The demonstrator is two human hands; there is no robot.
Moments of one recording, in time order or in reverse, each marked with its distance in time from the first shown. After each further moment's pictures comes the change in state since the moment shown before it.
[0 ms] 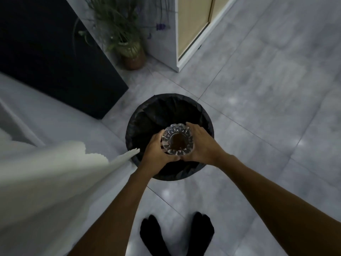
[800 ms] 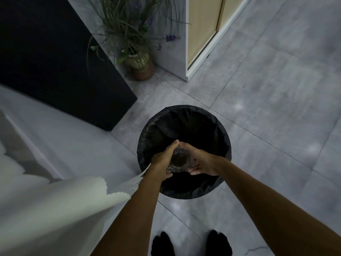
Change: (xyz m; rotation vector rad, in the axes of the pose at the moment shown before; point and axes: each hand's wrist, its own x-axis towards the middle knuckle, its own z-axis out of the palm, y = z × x) left_hand 0.042 0.003 -0.020 -0.545 0.016 -0.717; right_hand 0.061 -0.006 0.044 0.892 -0.425 0.770
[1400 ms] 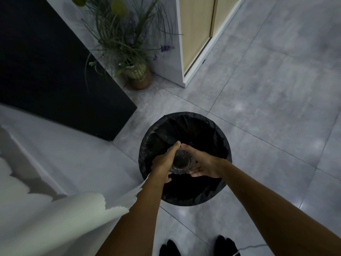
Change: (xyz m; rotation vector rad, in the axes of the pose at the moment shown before) left_hand -0.004 0.018 0.005 0.115 0.042 0.037; right_hand -0.005 -0.008 -0.007 0.113 0.013 -0.006
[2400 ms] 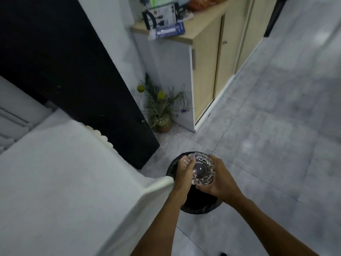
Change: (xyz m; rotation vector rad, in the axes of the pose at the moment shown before) left_hand -0.290 0.028 -0.042 -0.175 -0.119 0.574; right_hand -0.289 -0.041 0.068 -0.609 0.555 -0.986
